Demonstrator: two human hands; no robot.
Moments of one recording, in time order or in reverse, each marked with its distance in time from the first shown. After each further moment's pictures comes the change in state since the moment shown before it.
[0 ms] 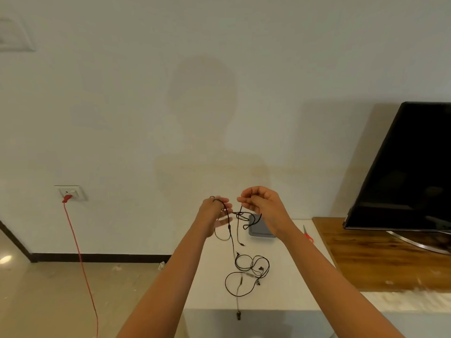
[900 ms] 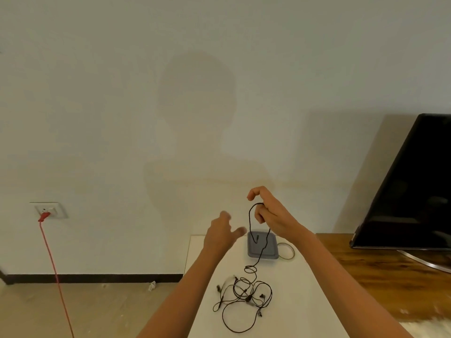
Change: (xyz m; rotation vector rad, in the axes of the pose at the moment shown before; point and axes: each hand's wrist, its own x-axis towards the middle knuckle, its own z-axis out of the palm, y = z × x) left_hand 0.070 -0.018 0.022 0.971 0.012 0.332; right_hand 0.065 -0.007 -0.037 -0.755 -0.207 -0.261
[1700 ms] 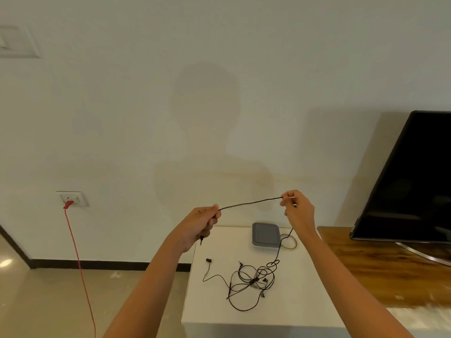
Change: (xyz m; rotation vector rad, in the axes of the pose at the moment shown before) left_hand -0.086 -0.017 -0.086 -0.748 -0.229 -0.064; right_hand -0.046 0.018 0.001 0.179 0.598 0.369
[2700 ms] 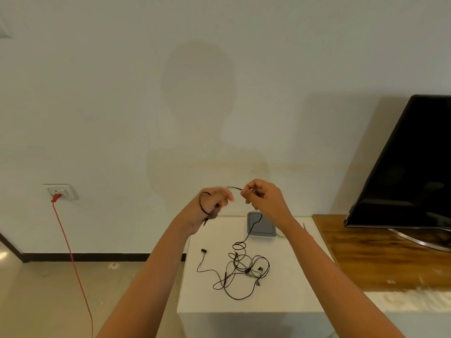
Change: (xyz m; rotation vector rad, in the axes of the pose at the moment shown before) left_hand 0.015 0.022 0.027 0.049 -0.059 0.154; right_hand -0.017 -0.034 0.034 0.045 -0.407 -0.145
